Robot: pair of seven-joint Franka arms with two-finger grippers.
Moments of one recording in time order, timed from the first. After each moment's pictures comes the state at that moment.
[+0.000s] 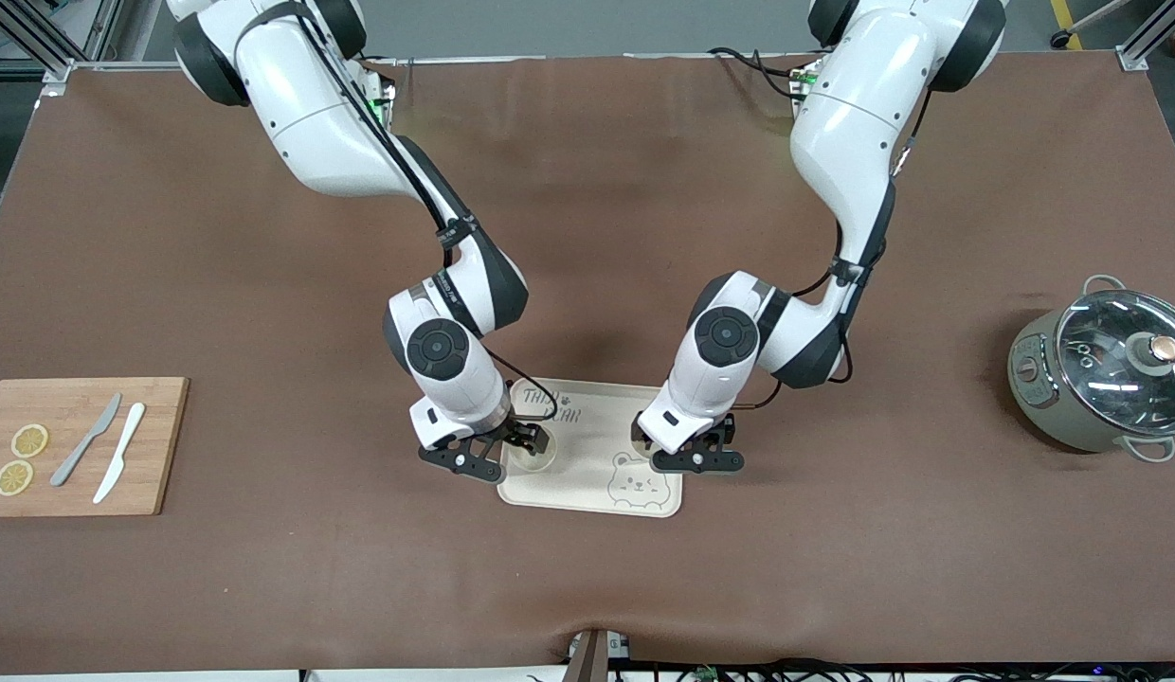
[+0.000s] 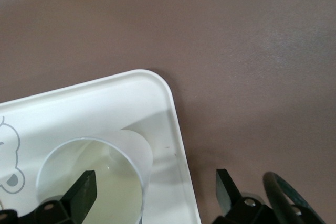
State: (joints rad) left arm -0.52 0.86 -0.02 -1.34 0.07 2.38 -0.56; right arm 0.52 0.88 -0.01 -1.28 0.02 2.31 0.82
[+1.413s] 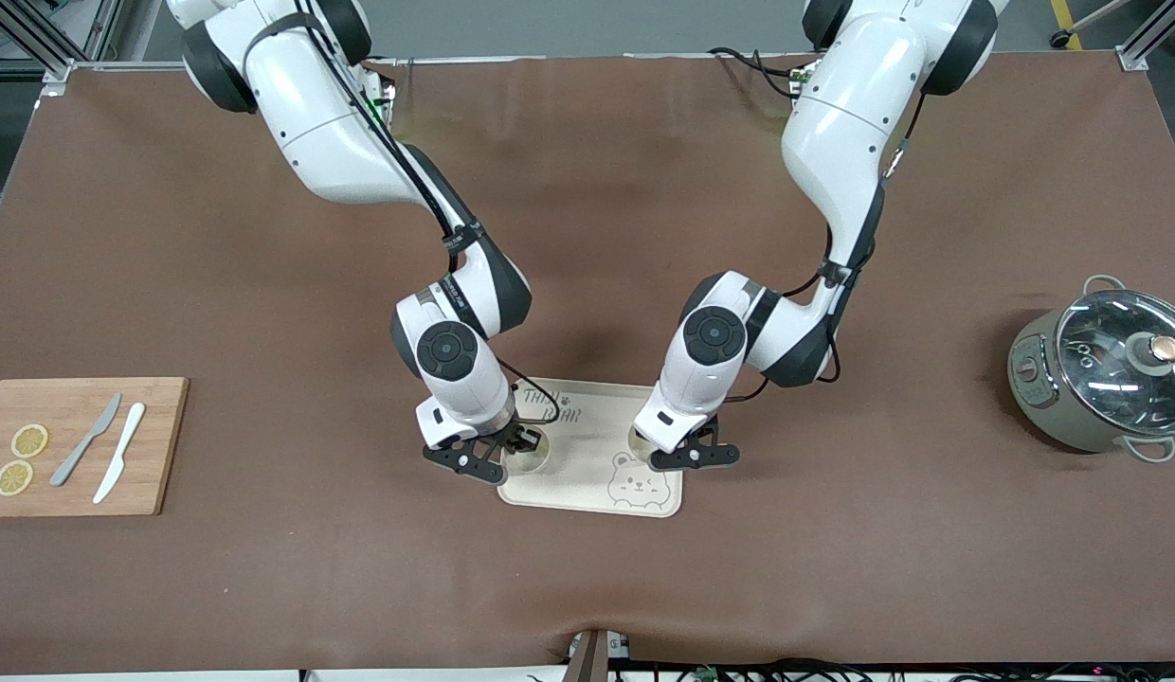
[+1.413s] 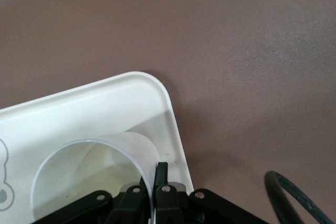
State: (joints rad) left arm -0.53 0.87 -0.01 -1.34 0.07 2.39 -0.67; right arm 0.53 0.90 -0.02 -1.28 0.00 2.34 0.88
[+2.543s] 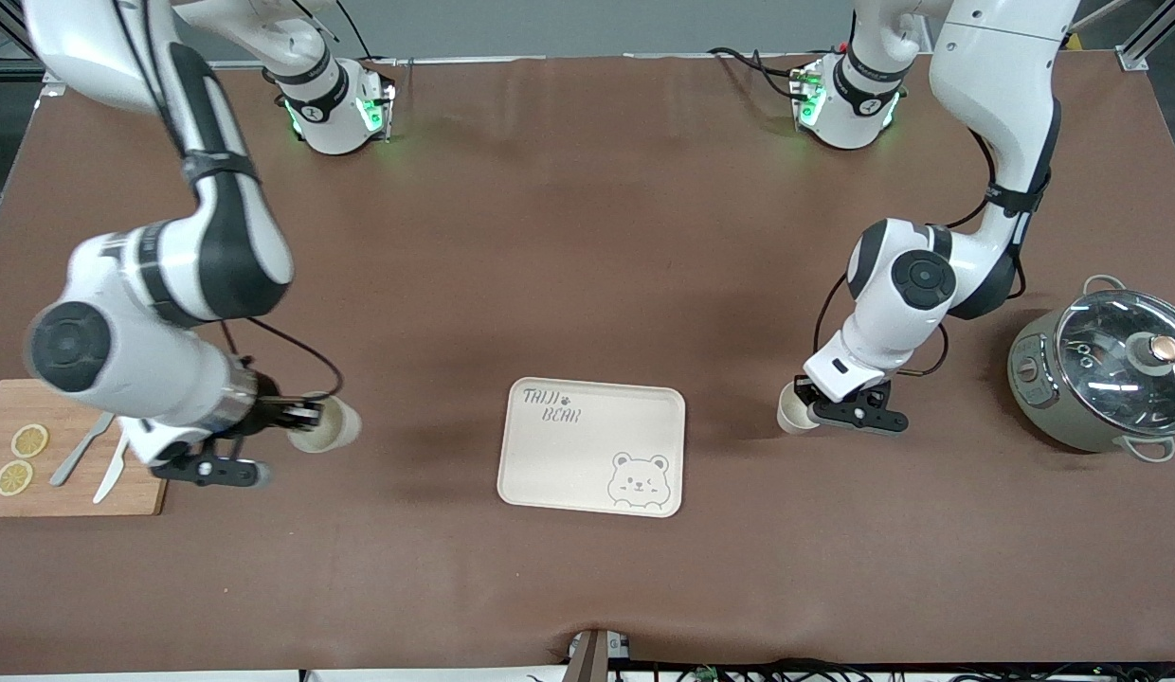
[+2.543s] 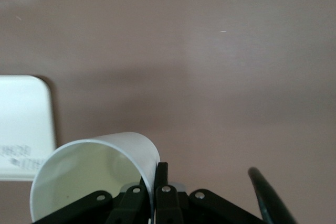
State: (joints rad) left arm -0.25 0.43 -0.01 -2.01 0.07 2.65 -0.10; right arm 0.15 0.50 -0.03 -1.38 0.08 1.84 0.15
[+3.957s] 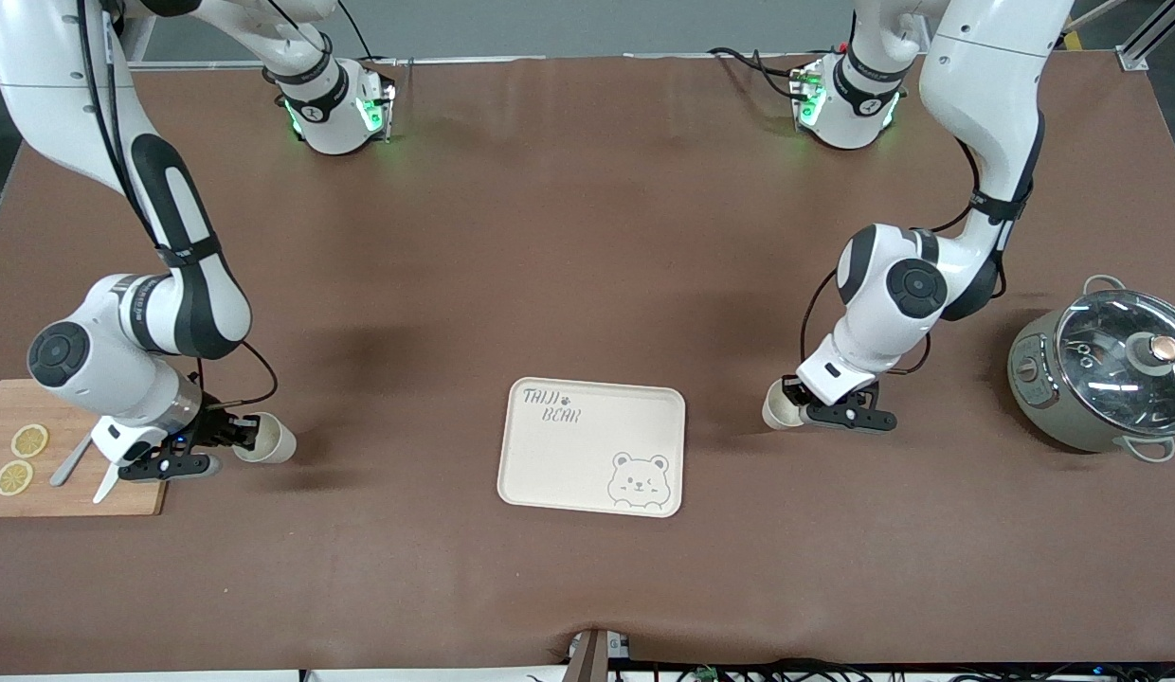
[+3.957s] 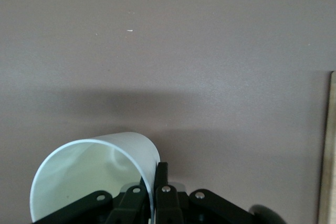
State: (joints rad) left arm -0.25 0.46 -0.03 -2.01 -0.03 2.66 -0.11; right arm -0.03 0.56 -0.02 -1.79 0.08 2.45 -0.19
